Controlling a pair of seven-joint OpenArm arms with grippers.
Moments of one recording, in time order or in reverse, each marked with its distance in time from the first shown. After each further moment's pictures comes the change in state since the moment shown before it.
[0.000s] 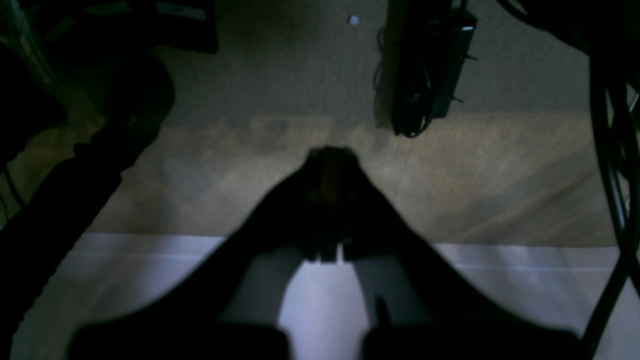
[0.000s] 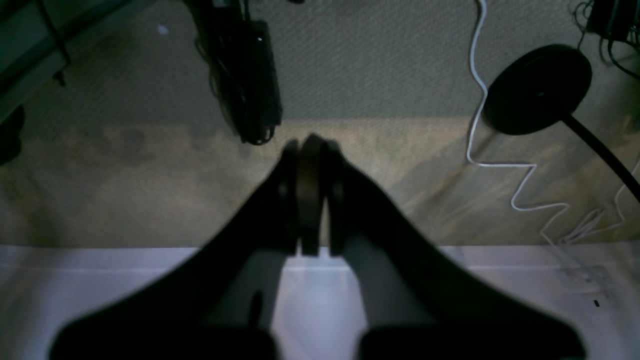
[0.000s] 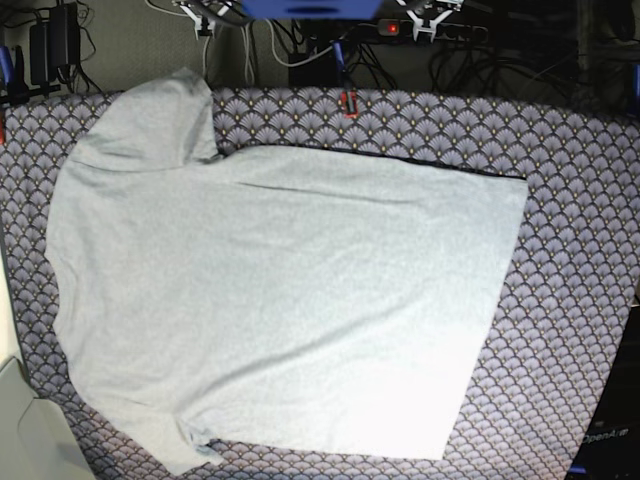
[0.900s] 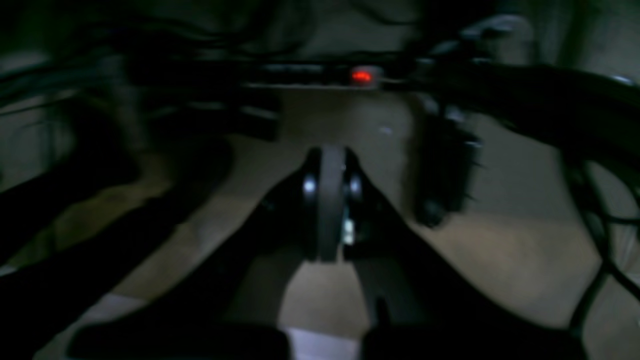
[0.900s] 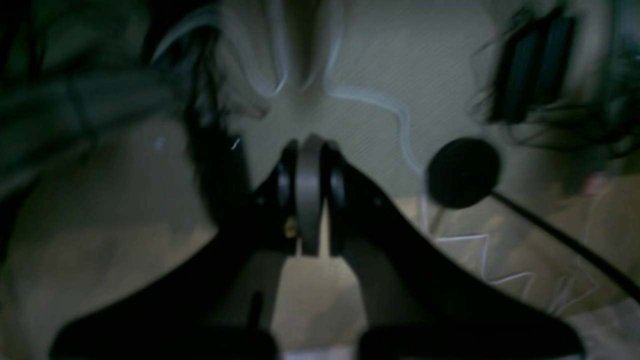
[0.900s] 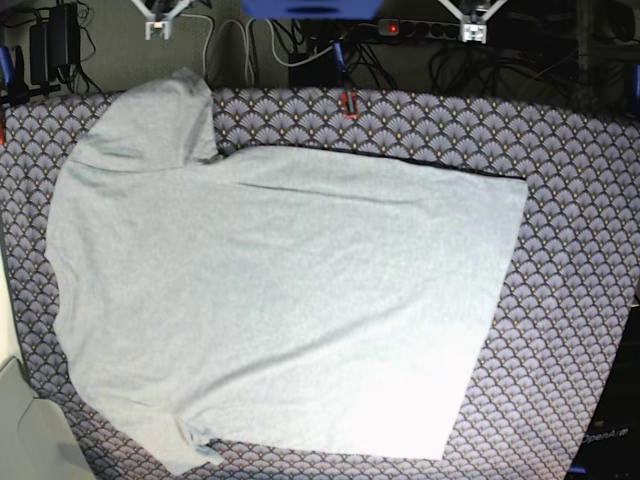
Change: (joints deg) left arm 28.7 -3.7 -7.9 52.6 -0.2 0.4 1.0; right arm -28.9 1.9 6.7 53.6 0.2 -0.2 -0.9
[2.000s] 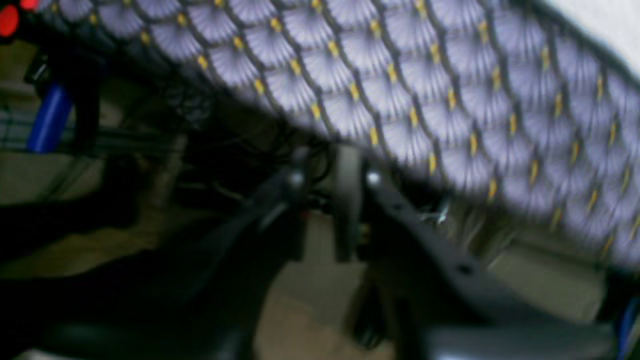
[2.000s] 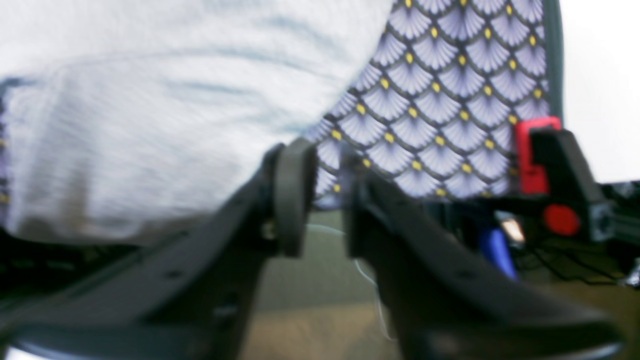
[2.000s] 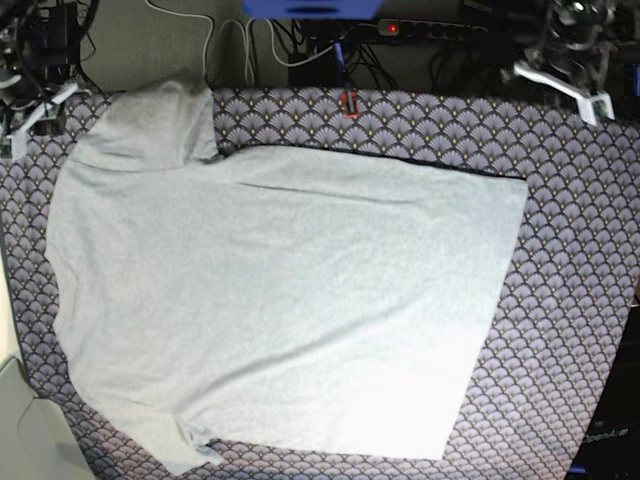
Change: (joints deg) left arm 1.6 0.7 -25.2 46.4 -20.2 -0.5 28.8; right arm 8.0 4.7 37.2 49.2 23.5 33.6 -48.7
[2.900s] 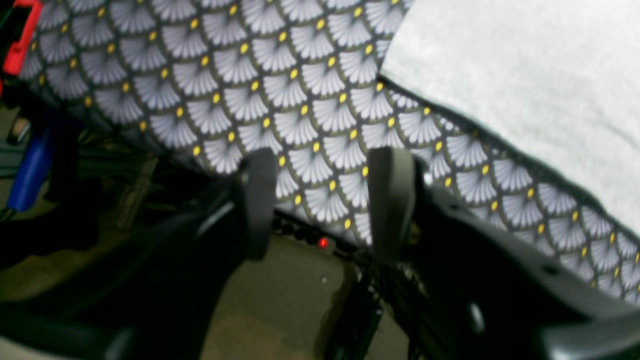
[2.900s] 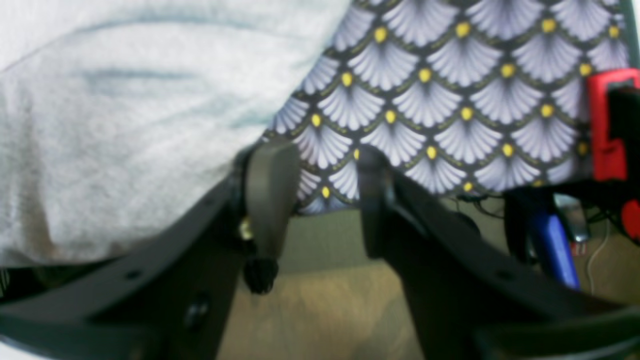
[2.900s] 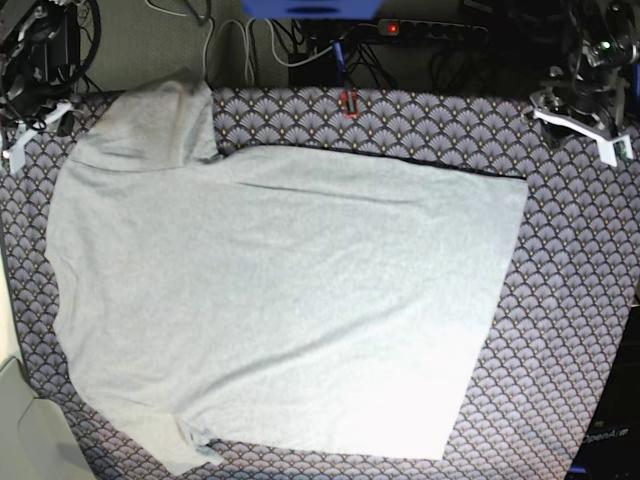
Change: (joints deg) left arm -8.4 -2.4 -2.4 -0.1 -3.4 -0.2 7.3; right arm 13.9 -1.2 6.3 -14.4 0.4 4.8 -15.2
